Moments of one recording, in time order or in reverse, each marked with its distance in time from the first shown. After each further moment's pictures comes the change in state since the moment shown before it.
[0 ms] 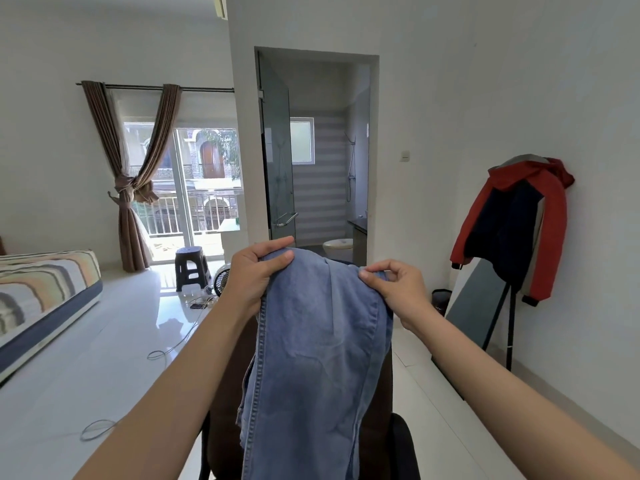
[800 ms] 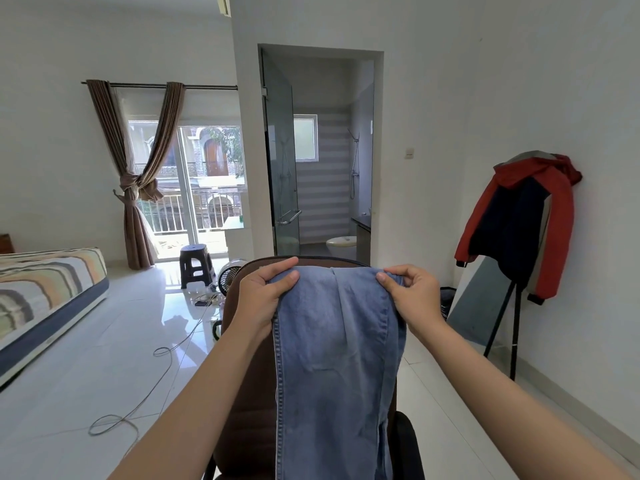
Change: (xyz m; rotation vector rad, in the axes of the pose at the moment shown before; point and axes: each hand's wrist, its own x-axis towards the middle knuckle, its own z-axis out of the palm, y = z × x) left_hand -0.015 -0.032 0.000 -0.050 0.078 -0.054; right_hand 0.000 0.019 -0.003 -0.046 0.212 -0.084
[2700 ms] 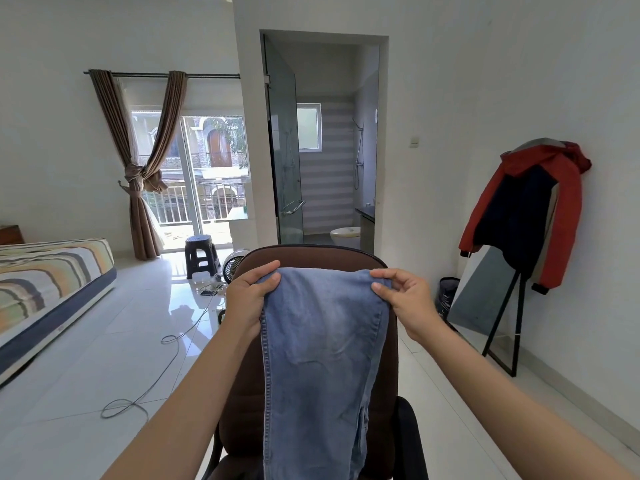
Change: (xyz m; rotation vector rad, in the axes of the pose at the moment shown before) left_hand -0.007 -0.016 -0.025 -0.009 0.118 -0.137; right_hand -0.025 0.009 -0.002 0.193 -0.293 0.113
